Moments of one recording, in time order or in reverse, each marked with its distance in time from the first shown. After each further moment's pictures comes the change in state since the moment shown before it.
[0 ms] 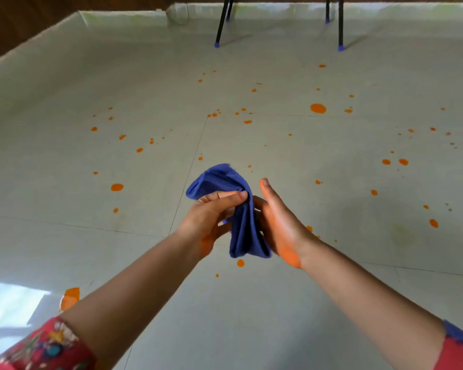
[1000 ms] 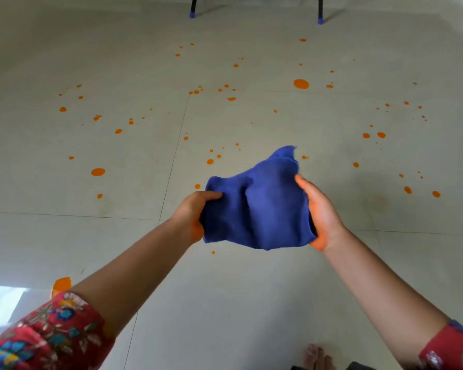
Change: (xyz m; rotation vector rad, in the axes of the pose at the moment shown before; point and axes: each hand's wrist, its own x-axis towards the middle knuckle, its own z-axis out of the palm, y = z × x) left_hand 0.021 -0.032 -0.034 0.016 0.149 -0.356; right_hand -0.027 0.027 -0.040 0.426 0.232 -0.061
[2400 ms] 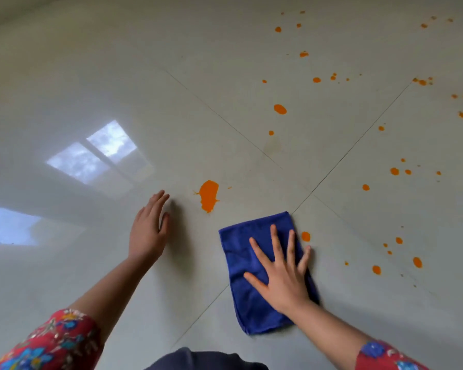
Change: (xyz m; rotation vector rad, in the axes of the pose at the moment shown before) left_hand -0.069 -0.244 -0.364 0.769 1.016 0.366; right_hand 0.045 0.303 0.107 -2.262 -0.624 -0.519
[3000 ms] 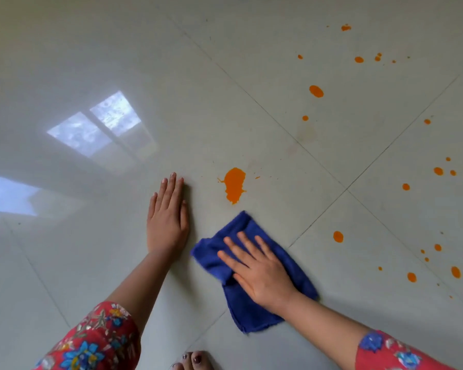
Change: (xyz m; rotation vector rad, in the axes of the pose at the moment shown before) left_hand -0.002 -0.025 0.025 0.076 0.104 -0.014; right_hand 0.032 -0.064 0.035 -0.049 0.224 -0.584
